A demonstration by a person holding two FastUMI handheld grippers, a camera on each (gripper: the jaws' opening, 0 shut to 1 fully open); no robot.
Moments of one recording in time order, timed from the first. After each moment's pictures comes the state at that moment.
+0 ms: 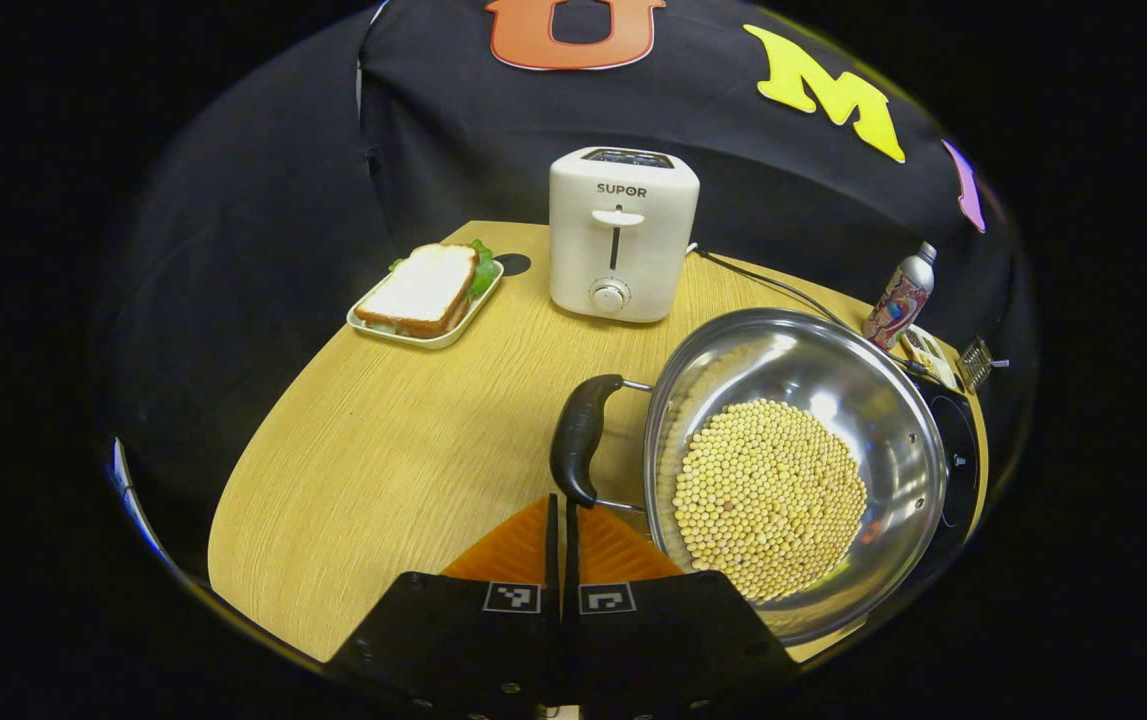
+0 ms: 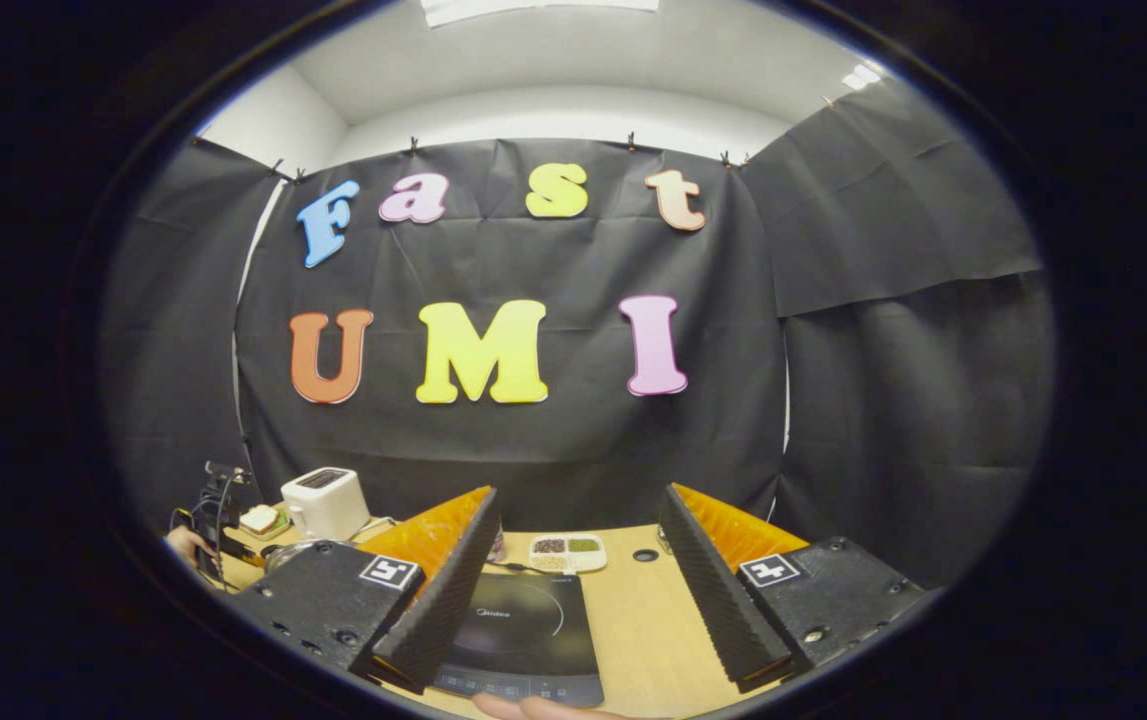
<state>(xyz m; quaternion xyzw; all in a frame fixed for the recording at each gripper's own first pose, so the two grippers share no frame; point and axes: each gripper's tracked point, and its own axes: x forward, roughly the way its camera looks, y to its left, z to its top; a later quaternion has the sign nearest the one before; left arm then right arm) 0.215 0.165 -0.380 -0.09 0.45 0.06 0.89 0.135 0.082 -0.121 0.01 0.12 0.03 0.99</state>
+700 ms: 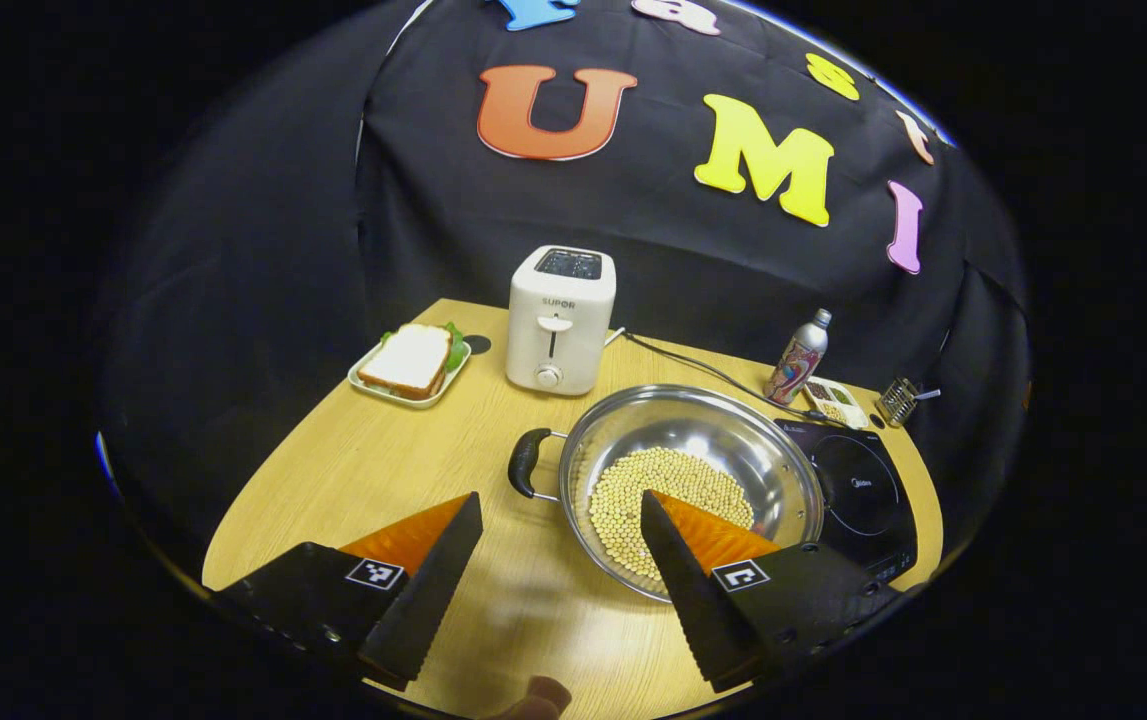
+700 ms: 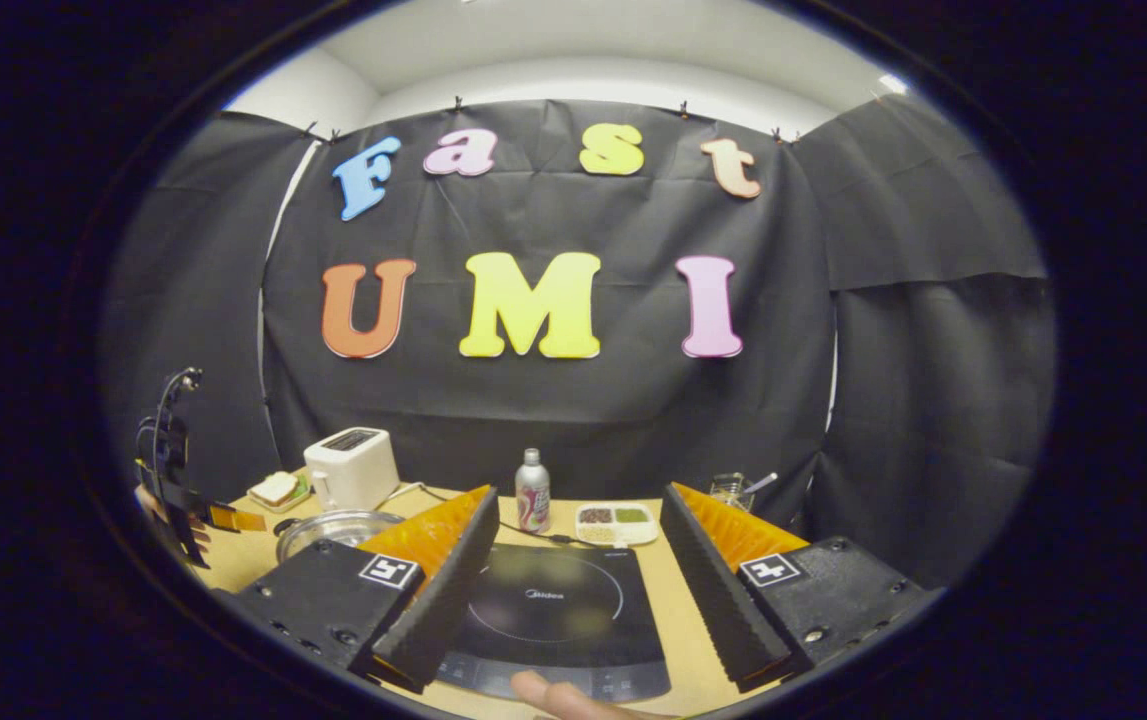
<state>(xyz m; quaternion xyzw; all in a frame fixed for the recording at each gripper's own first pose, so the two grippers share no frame) 0.186 0.146 -0.271 -0.11 0.32 0.01 0.94 0.147 0.175 -0.187 -0.01 0.18 0.07 0.98</state>
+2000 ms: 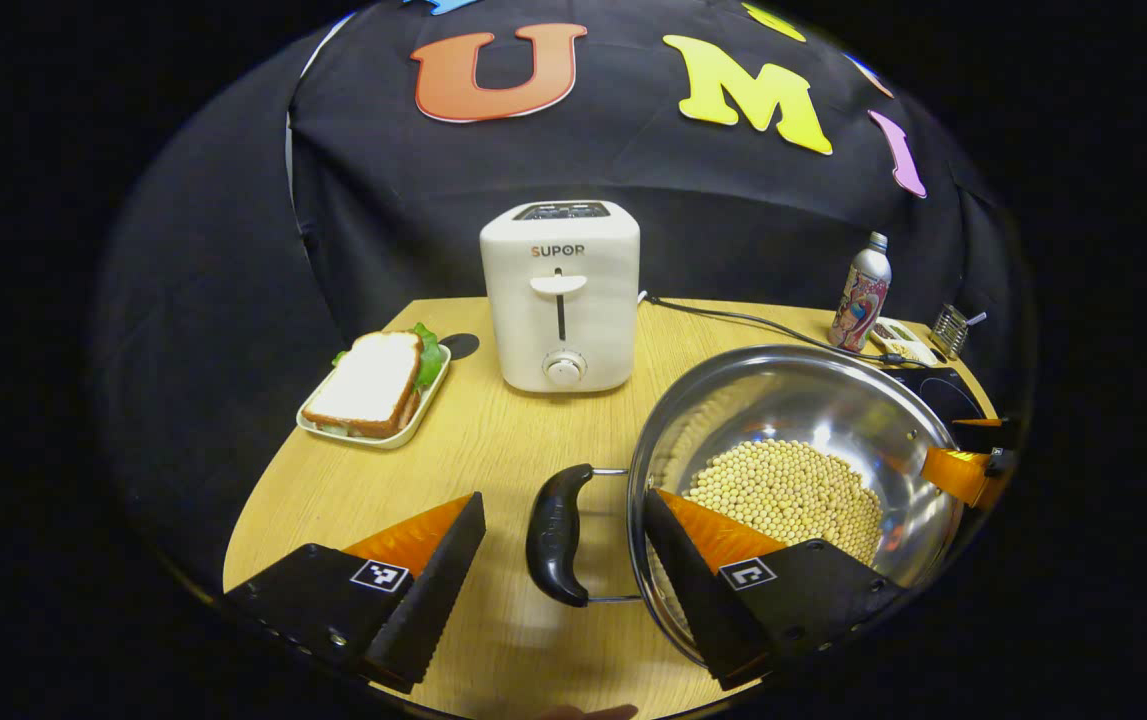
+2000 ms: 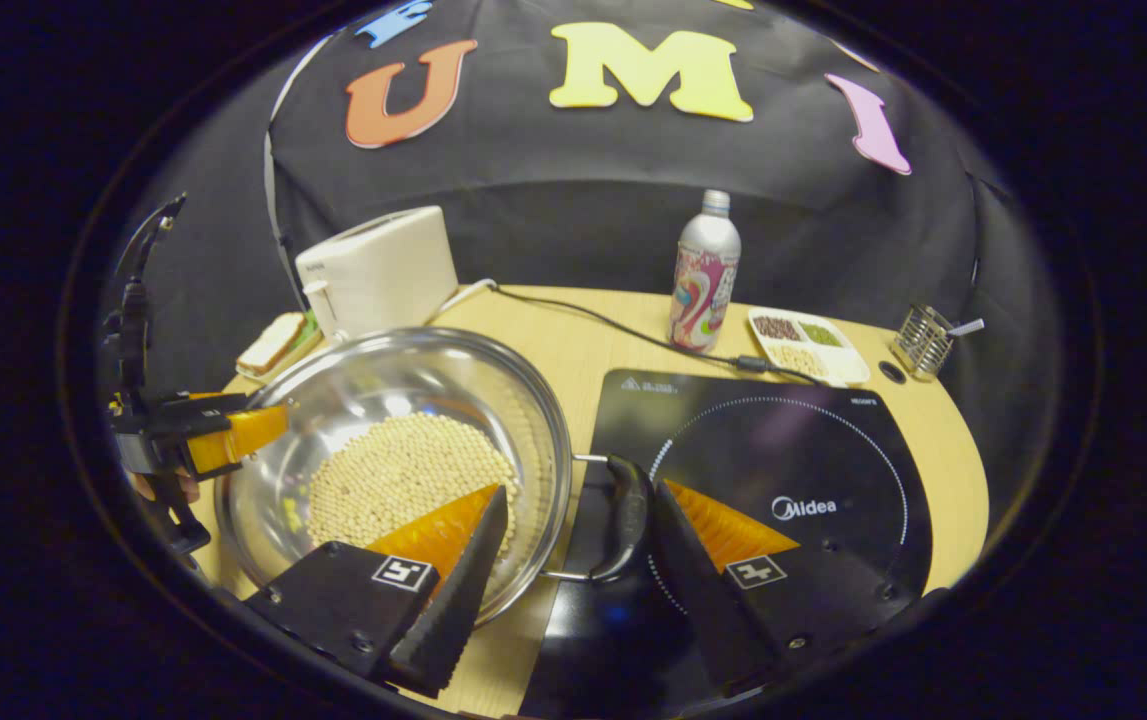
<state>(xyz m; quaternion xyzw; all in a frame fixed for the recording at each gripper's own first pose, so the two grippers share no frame) 0.279 0.158 -0.378 -0.01 0.36 -0.03 0.93 0.187 0.348 -0.462 -0.03 0.46 0.13 0.88</state>
